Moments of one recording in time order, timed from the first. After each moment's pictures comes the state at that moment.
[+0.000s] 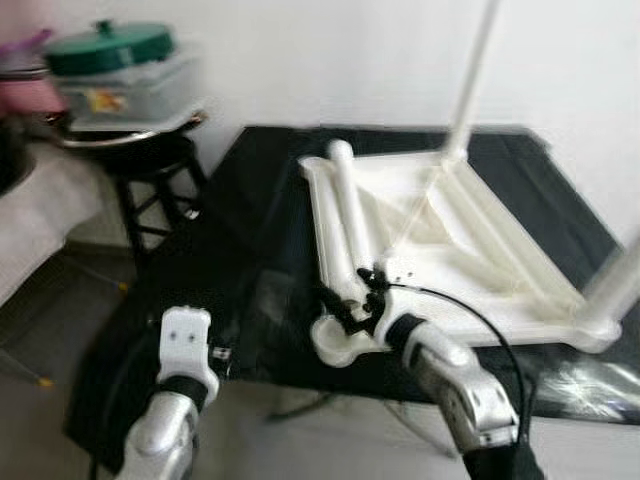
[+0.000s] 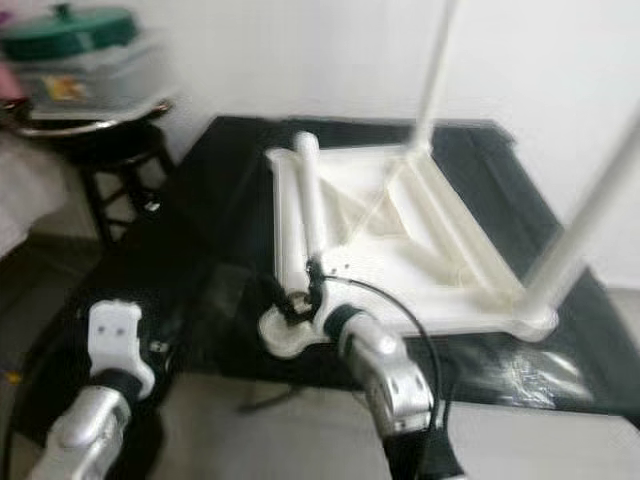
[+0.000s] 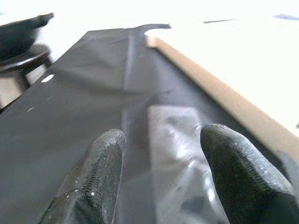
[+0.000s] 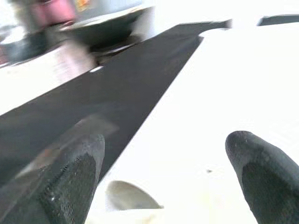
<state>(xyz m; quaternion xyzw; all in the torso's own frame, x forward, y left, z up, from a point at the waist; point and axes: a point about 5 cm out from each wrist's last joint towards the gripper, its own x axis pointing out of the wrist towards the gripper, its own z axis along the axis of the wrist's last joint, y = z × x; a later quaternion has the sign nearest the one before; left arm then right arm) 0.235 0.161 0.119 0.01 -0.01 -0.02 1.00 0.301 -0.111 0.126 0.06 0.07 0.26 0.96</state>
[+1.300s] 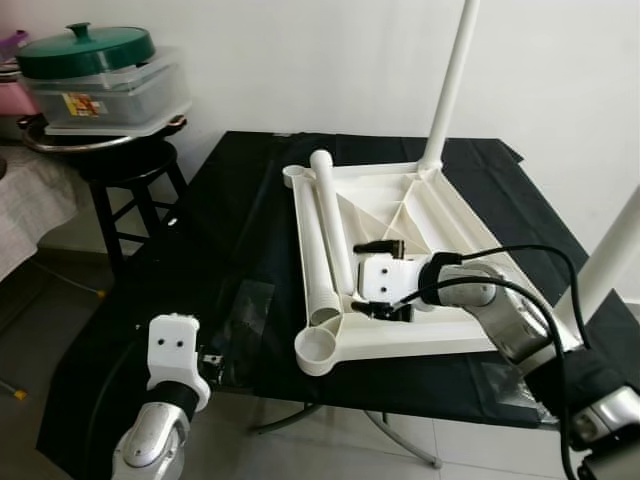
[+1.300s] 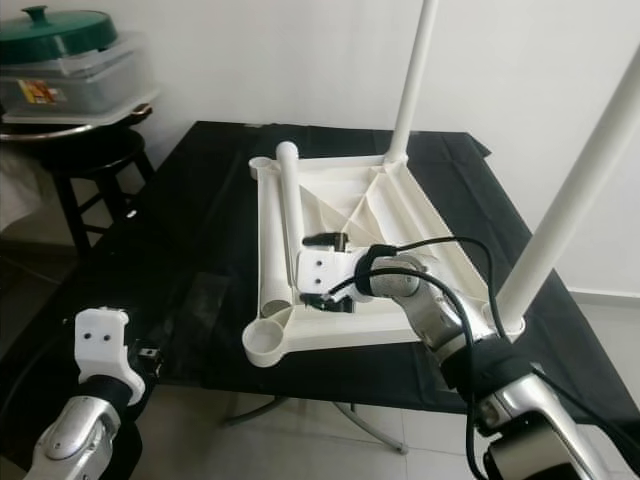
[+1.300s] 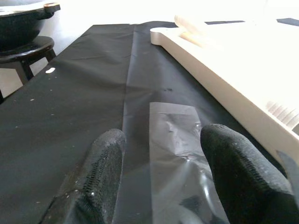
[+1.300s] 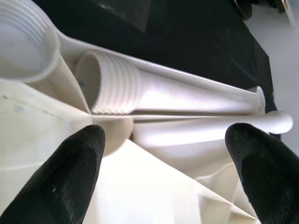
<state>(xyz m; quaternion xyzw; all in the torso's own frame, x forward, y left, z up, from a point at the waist) 0.230 0.165 0.119 -0.01 -0.01 -0.01 1.00 0.339 -0.136 0.197 -0.54 0.02 0.44 0.72</state>
